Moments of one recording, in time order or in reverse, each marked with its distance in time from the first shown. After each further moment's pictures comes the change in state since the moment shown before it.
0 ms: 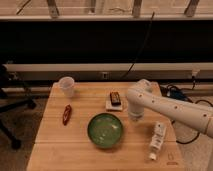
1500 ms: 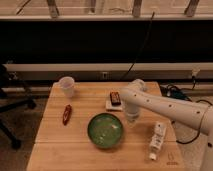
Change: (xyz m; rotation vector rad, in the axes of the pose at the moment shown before) arm -0.018 0.004 0.002 -0.046 0.008 -0.073
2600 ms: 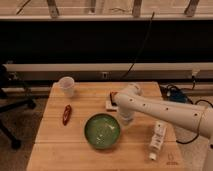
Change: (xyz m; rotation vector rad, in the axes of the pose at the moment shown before) arm -0.048 -0.004 0.003 0.063 -0.046 -0.114
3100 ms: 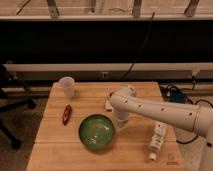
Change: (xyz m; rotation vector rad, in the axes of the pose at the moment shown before) arm -0.027 -0.006 0.005 0.003 -0.028 -0.049
